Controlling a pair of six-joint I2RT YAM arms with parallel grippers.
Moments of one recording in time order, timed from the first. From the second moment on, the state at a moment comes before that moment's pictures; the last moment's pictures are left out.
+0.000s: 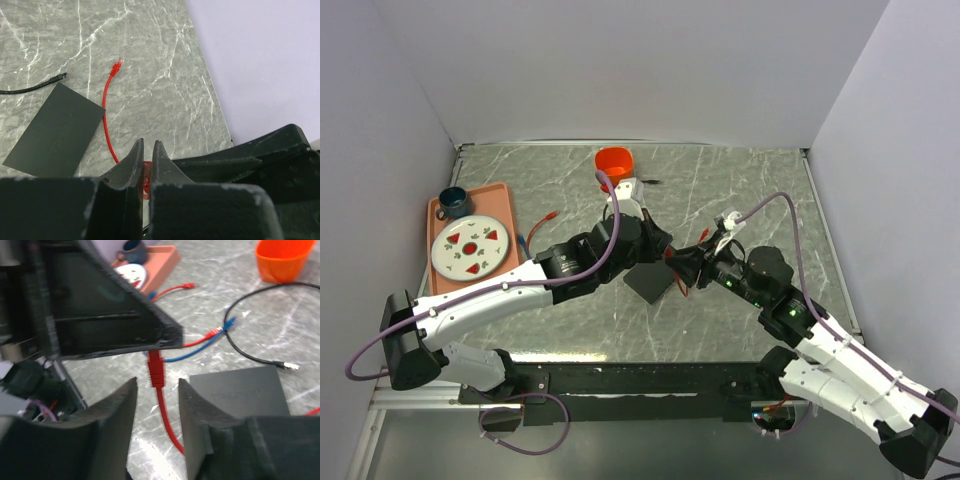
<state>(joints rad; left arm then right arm) -1.08 1.34 1.21 -0.22 -0.40 -0.83 0.72 0.69 0.63 -0.03 -0.16 0.33</state>
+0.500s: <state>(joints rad) -1.08 1.34 1.21 -0.22 -0.39 -0.83 0.74 0.72 0.63 0.03 -0.09 0.33</state>
